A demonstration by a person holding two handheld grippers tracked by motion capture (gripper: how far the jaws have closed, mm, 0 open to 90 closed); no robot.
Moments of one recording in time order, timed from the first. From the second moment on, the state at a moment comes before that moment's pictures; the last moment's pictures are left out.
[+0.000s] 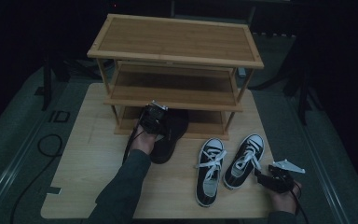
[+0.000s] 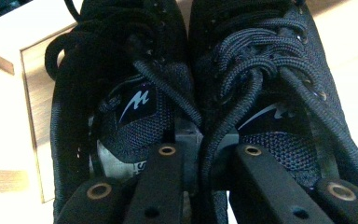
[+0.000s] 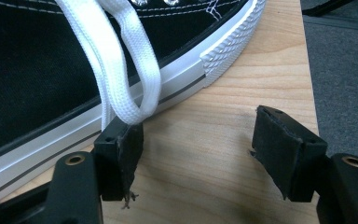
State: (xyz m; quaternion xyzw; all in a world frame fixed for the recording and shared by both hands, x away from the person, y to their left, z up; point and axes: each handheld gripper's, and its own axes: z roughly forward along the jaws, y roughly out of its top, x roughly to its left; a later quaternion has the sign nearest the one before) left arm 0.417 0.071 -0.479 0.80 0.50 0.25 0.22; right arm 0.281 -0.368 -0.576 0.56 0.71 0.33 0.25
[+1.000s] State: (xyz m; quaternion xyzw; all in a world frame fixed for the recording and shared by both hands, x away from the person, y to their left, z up) left arm 0.353 0.110 -0.435 0.83 0.40 0.20 0.33; right arm 0.281 -0.368 -0.576 0.56 0.71 0.33 0.25
